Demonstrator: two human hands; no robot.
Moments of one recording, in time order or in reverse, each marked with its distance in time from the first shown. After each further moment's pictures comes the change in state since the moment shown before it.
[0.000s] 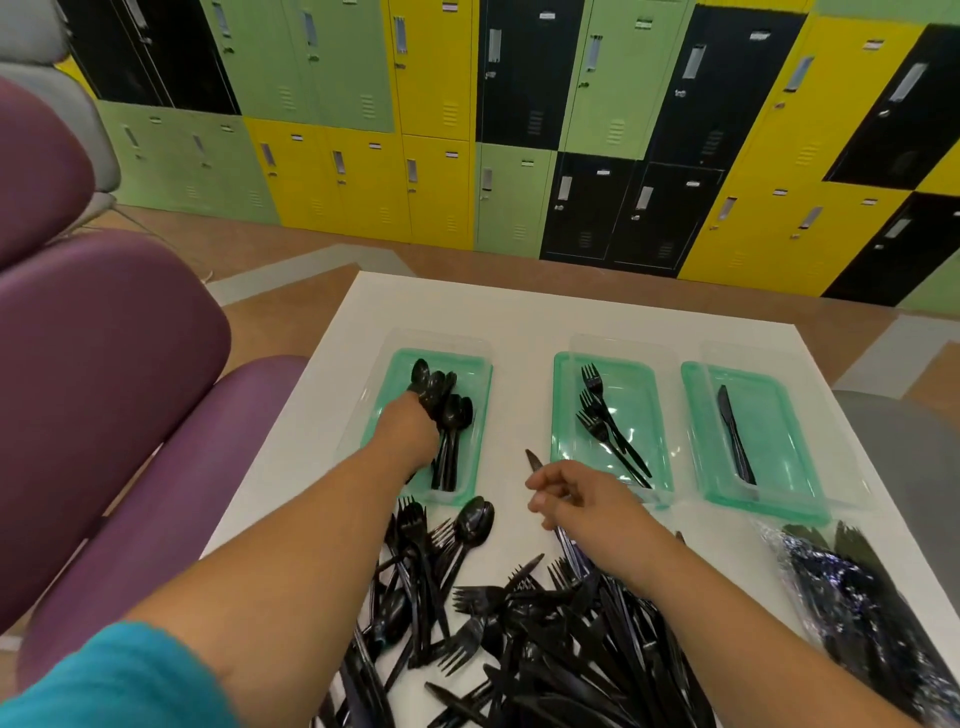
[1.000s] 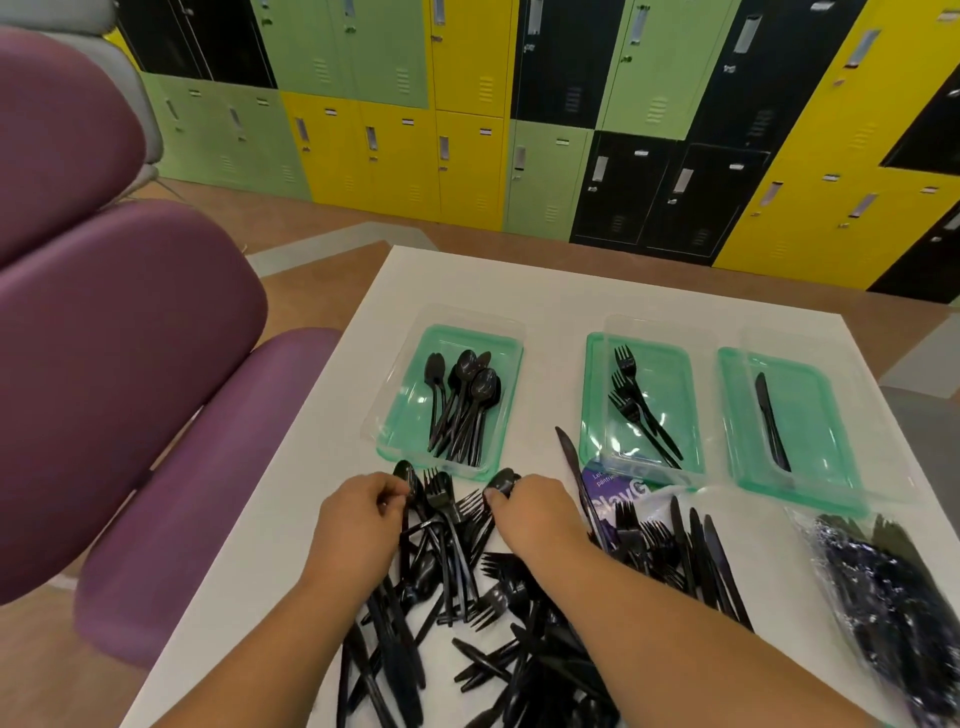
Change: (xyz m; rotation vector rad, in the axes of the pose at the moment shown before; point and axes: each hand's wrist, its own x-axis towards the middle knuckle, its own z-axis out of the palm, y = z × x) left_hand -0.117 -0.095 0.006 -0.176 0.210 0.011; right_hand 0.031 -0.002 0.093 -0.550 0.084 0.224
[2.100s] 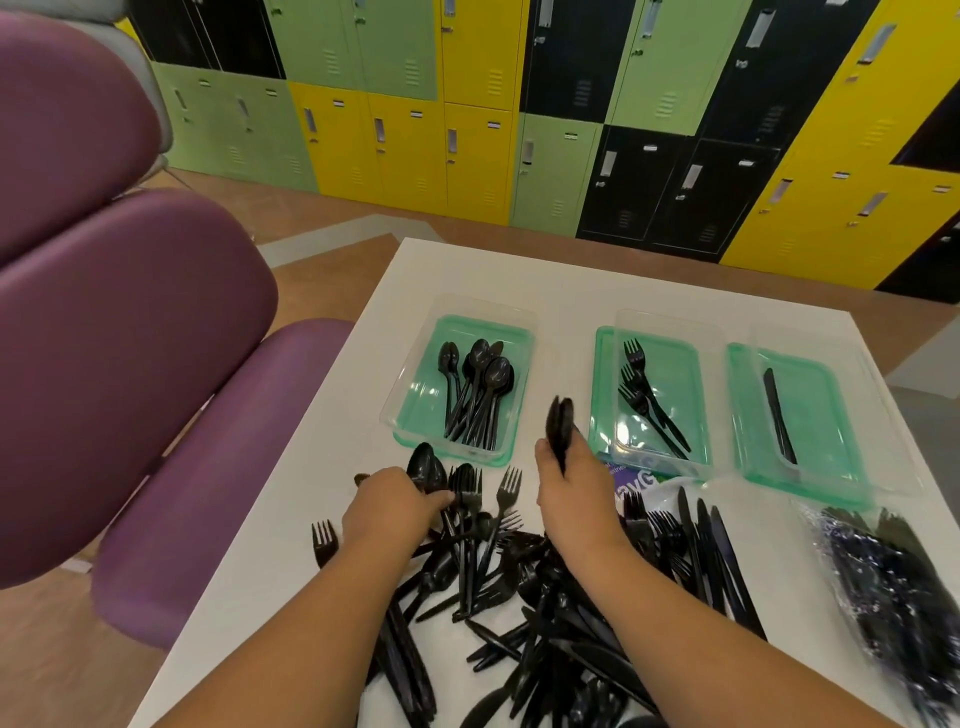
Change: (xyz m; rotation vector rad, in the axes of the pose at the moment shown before) left_hand 0.020 0.008 0.018 0.297 -0.181 -0.278; right_hand -0.026 0.007 -0.018 0.610 0.263 -0.170
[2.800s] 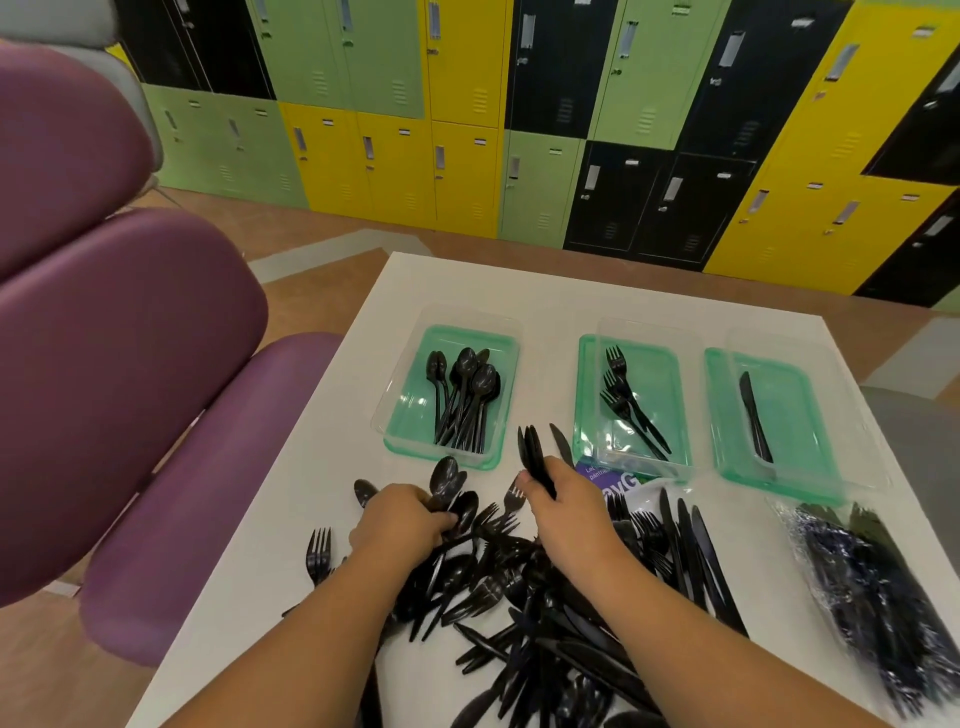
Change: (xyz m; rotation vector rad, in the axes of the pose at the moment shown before) left_hand -0.020 0.012 0.004 -0.119 -0.118 0.046; right_hand -0.013 0.006 -0.018 -0.038 -0.163 0.031
